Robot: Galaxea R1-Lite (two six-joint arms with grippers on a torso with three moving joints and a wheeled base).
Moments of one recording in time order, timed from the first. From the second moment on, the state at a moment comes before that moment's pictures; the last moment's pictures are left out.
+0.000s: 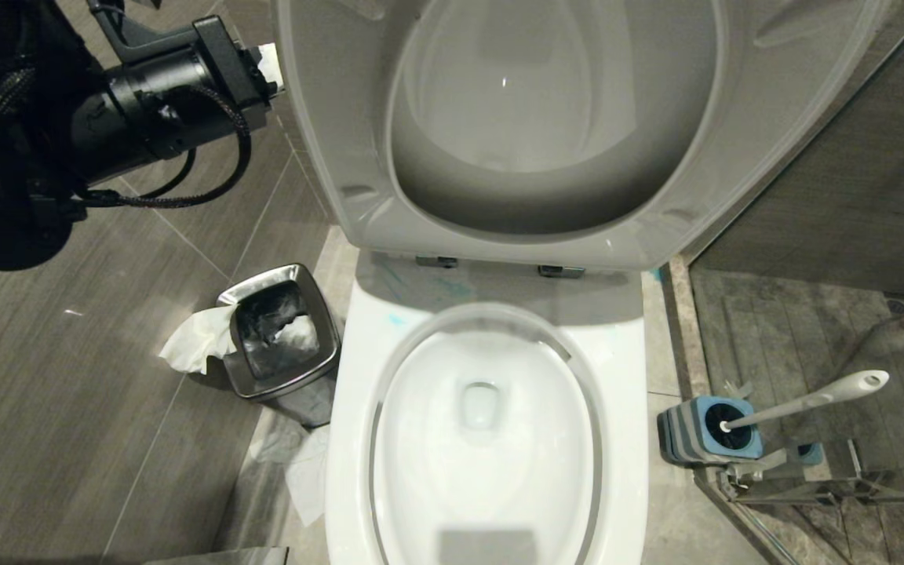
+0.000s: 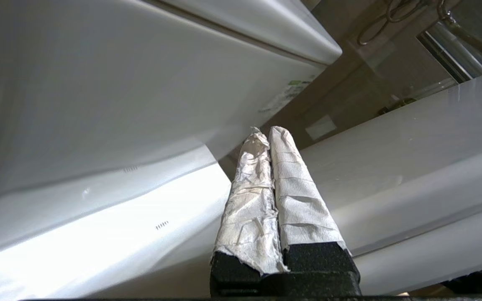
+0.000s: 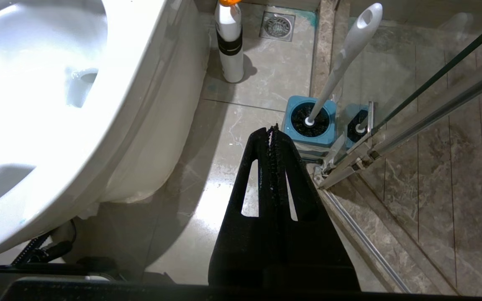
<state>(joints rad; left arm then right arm) -0.26 1.72 -1.46 -0.64 -0.83 -0.47 0.01 0.00 0.00 0.00 0.00 0.05</state>
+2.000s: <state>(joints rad) -0.28 1.23 -1.14 -0.34 -0.83 -0.45 0.01 0.00 0.00 0.00 0.00 0.05</state>
